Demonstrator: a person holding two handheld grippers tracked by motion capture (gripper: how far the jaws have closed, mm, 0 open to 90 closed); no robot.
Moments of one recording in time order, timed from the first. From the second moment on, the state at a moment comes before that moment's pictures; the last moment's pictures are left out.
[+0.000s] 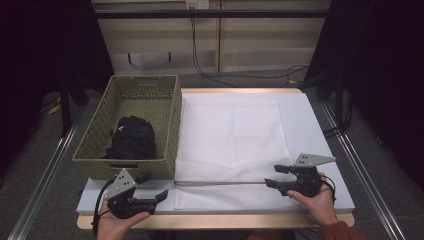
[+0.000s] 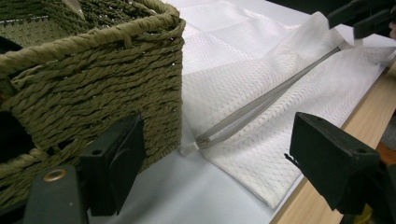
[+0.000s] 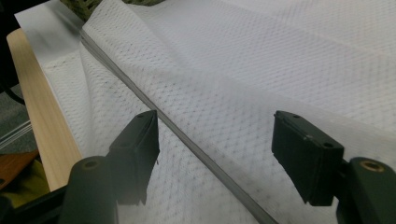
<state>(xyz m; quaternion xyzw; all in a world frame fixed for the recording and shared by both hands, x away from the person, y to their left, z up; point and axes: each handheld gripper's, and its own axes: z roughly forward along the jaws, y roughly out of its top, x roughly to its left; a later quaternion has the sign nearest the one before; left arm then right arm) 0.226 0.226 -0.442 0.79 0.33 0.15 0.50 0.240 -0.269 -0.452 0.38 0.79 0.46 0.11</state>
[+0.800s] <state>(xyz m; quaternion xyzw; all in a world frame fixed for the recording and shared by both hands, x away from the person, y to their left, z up) 0.223 0.215 -0.442 0.79 0.32 0.15 0.50 0.294 -0.171 -0.462 0.30 0.86 0.42 0.02</state>
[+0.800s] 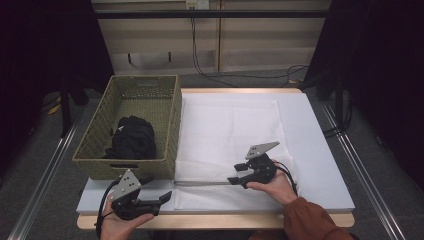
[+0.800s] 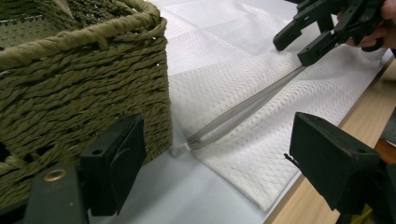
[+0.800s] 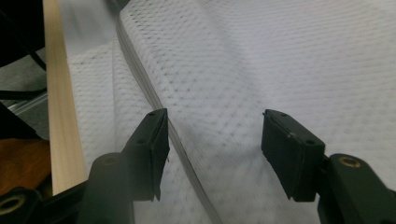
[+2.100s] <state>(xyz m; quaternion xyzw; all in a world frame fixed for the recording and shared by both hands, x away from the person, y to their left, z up) 0.224 0.211 -0.443 0.81 0.31 0.14 0.48 0.325 -0.160 -0.483 0.31 0.87 0.38 0.09</state>
